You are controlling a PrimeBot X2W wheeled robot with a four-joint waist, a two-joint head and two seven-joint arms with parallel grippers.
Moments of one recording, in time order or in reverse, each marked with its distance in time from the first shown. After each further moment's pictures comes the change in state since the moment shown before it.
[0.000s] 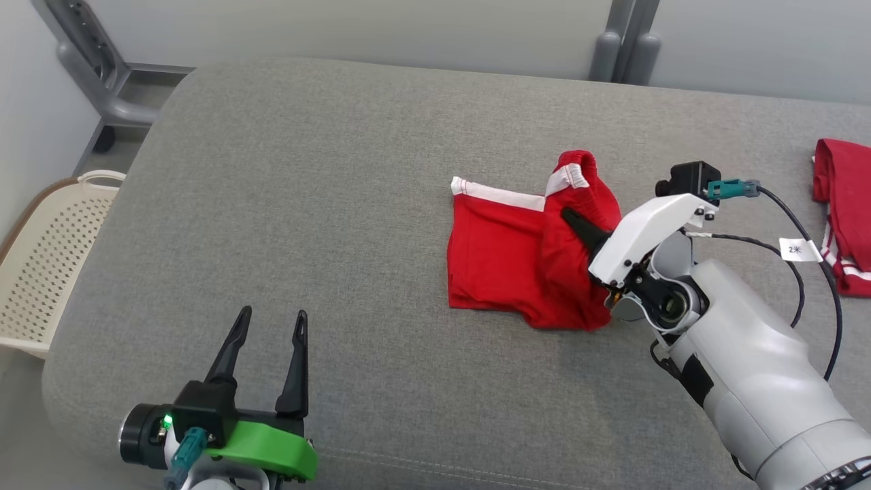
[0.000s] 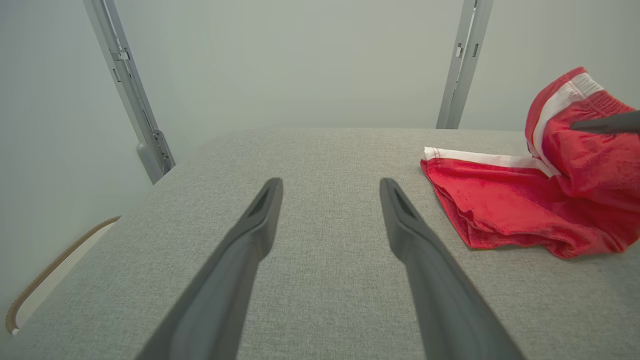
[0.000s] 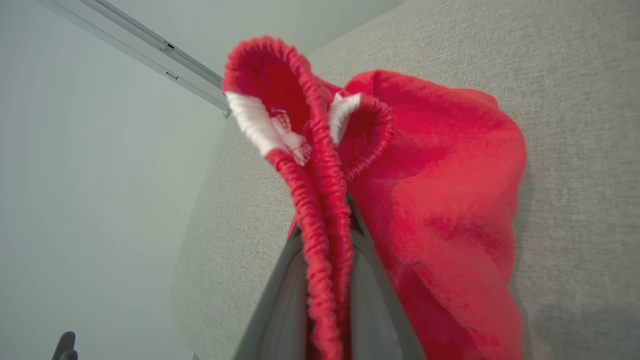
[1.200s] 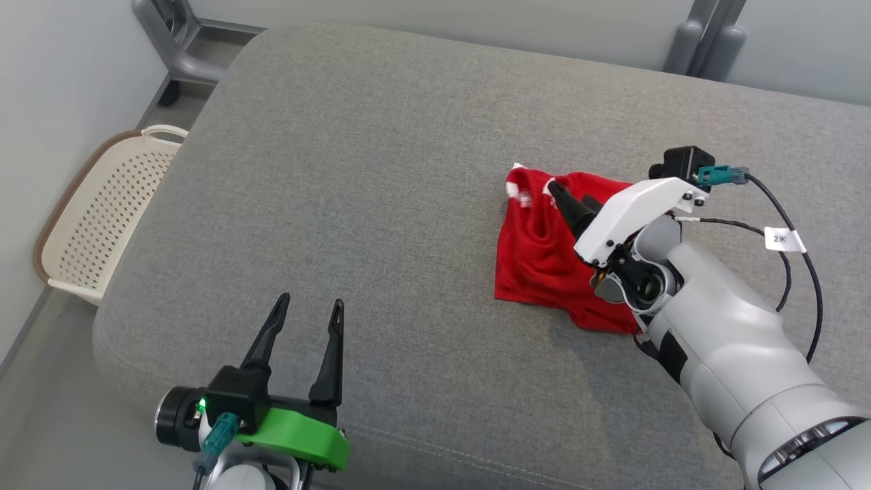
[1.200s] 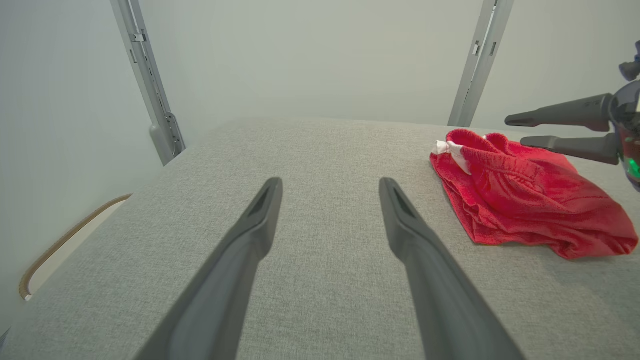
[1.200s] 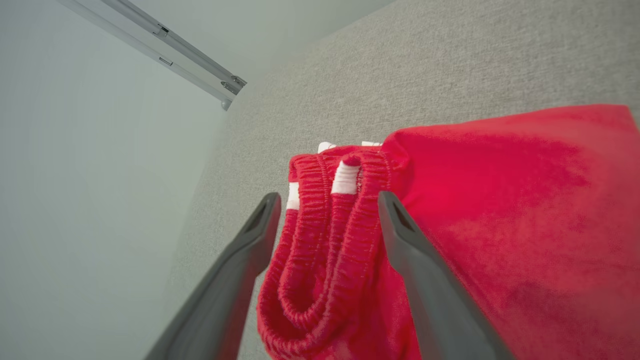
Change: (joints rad) left arm -0.045 -0.002 -0.113 0.020 -0.061 0.036 0.000; right arm -0.147 0.081 0.047 0.258 0.009 0.000 -0.139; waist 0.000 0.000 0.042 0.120
